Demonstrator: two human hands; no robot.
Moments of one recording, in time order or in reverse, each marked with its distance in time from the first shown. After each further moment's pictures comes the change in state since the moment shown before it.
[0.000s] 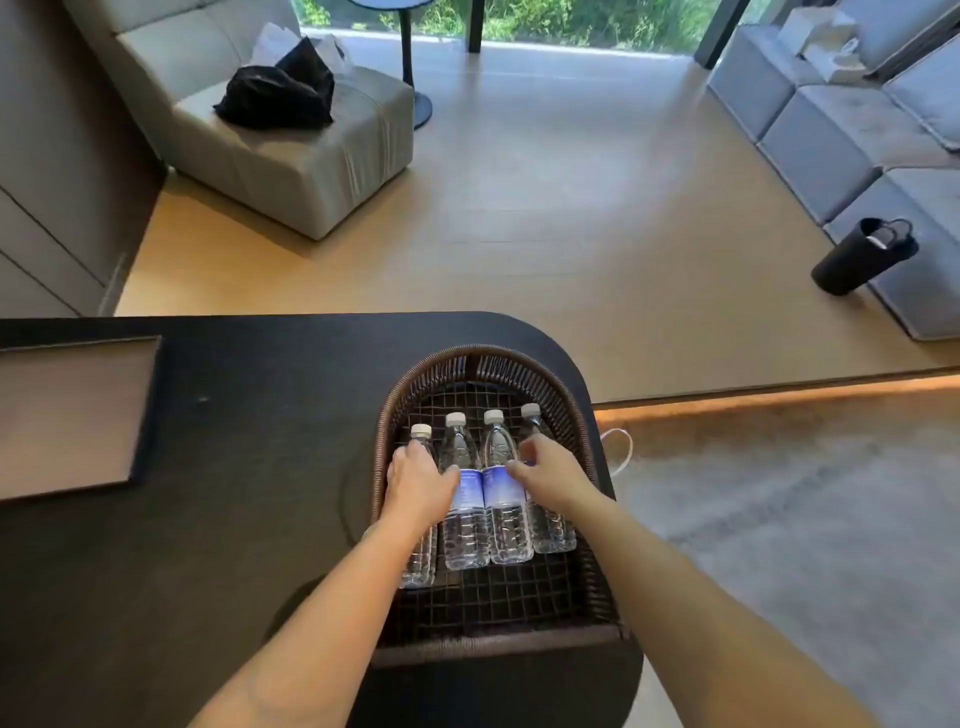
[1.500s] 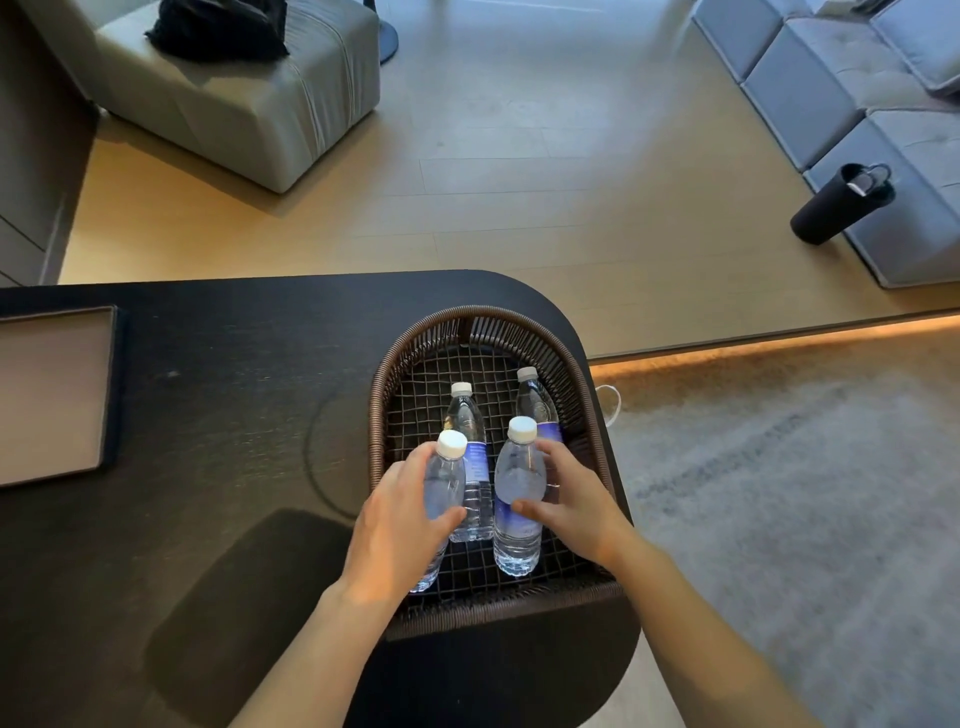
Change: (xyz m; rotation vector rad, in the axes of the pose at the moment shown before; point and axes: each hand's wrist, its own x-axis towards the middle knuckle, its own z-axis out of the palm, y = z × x) left_hand -0.082 -0.037 -0.032 -0.070 0.017 0.333; right_hand -0.084 0.021 0.012 0.248 -0.032 -0.119
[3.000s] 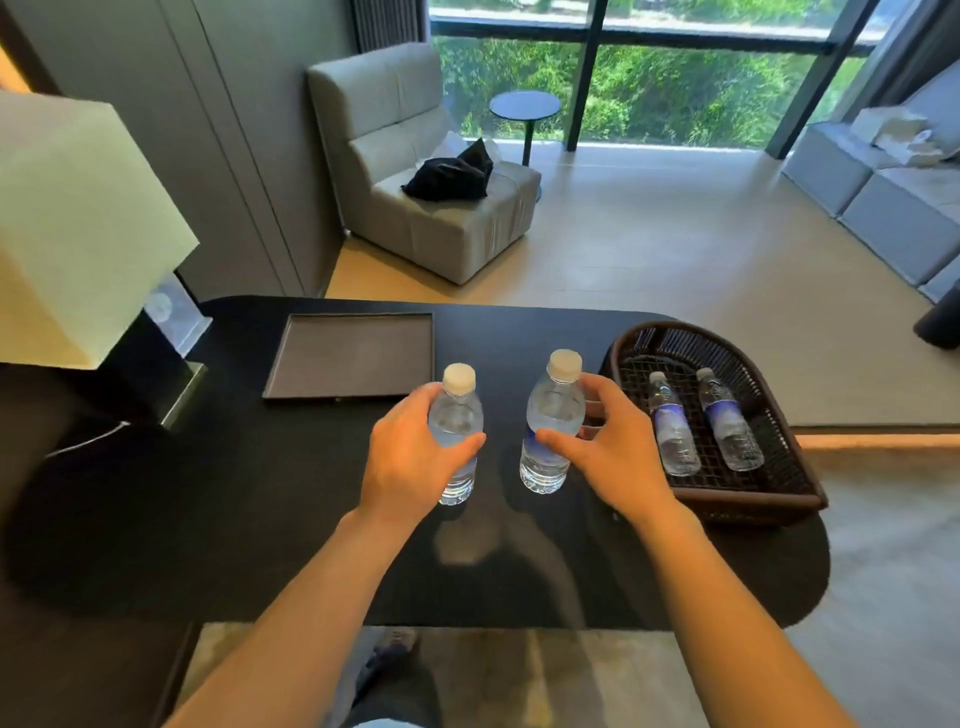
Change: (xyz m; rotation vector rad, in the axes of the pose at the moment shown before) left_hand -0.247 -0.159 -0.279 -0.186 0.467 0.184; right_hand -0.190 -0.240 0.261 0.062 0.318 -0.539
